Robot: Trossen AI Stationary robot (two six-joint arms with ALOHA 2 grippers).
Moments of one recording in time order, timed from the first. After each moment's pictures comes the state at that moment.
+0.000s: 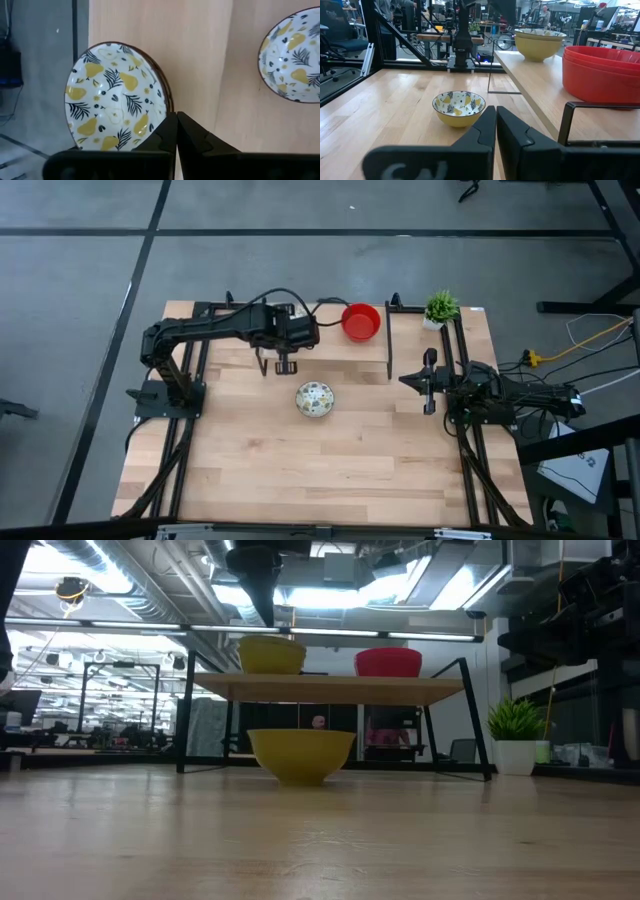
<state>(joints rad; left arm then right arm) 0.15 1.72 1.79 -1.32 -0.42 0.14 -0.07 0.05 0.01 0.02 0.02 -0.08</state>
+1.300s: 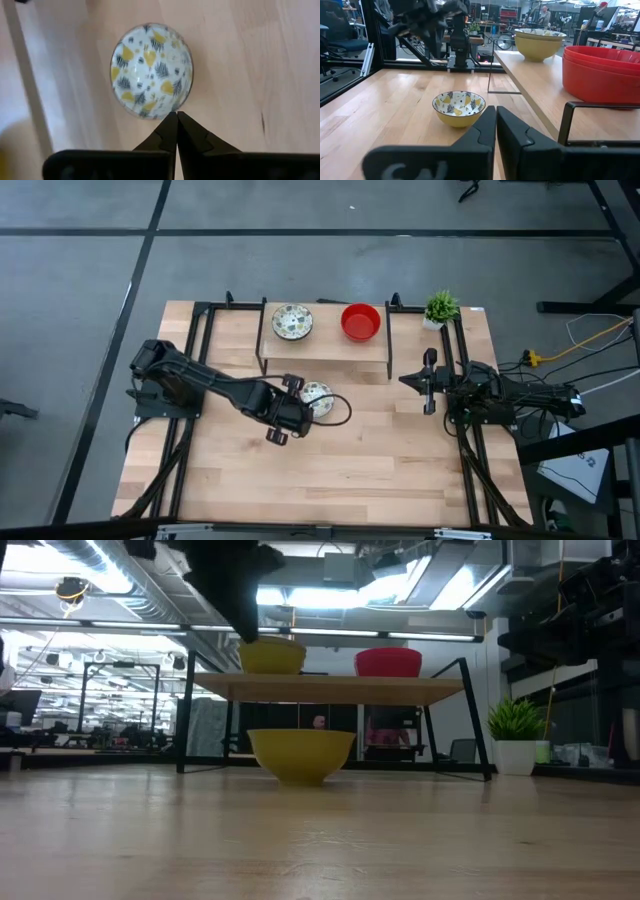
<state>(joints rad) -0.31 1.71 1.45 -1.03 -0.40 0.05 -0.07 0.05 0.01 0.02 0.02 -0.08</state>
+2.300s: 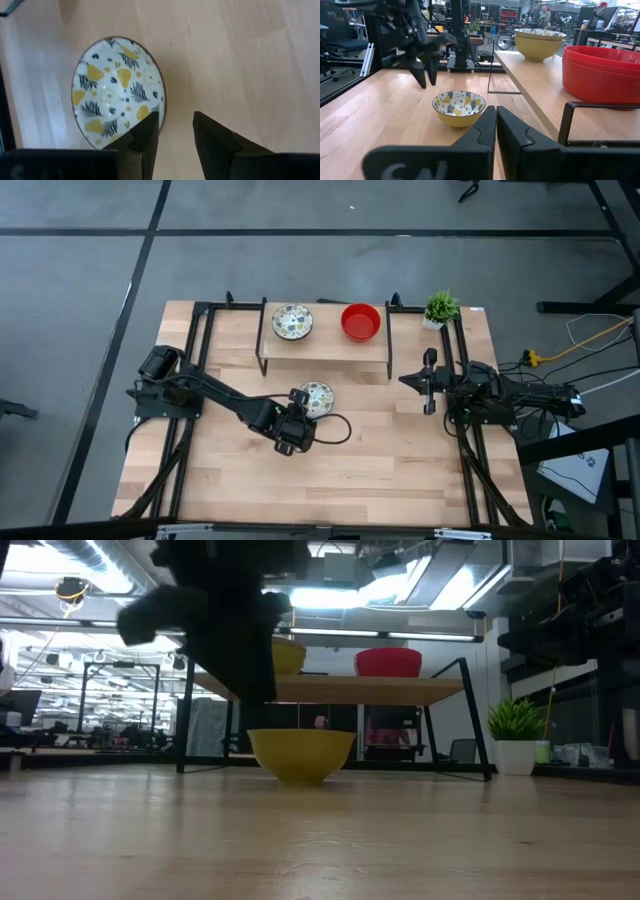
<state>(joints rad) -0.35 1.79 1.27 -0.70 -0.46 0.04 -0.07 0.05 0.01 0.02 0.02 -0.08</state>
